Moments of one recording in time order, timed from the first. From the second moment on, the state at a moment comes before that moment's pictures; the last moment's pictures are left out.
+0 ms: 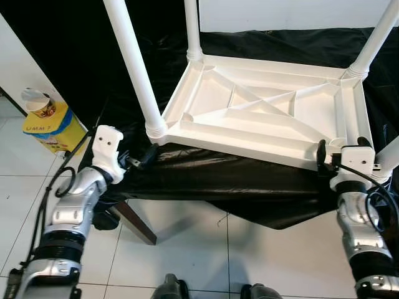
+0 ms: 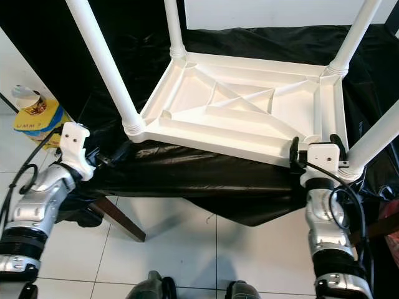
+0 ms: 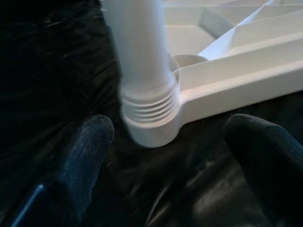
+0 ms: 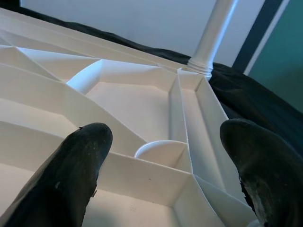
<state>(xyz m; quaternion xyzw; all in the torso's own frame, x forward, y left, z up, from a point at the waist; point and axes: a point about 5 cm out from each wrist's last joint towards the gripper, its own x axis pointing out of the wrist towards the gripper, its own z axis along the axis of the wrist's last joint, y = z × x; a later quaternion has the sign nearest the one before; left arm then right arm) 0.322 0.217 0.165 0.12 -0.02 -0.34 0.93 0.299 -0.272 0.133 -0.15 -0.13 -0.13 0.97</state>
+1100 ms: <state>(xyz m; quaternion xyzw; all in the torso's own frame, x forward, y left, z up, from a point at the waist) 0.401 0.264 0.250 0.04 -0.05 -0.04 1.00 0.224 -0.199 0.089 -0.07 -0.07 0.00 1.00</state>
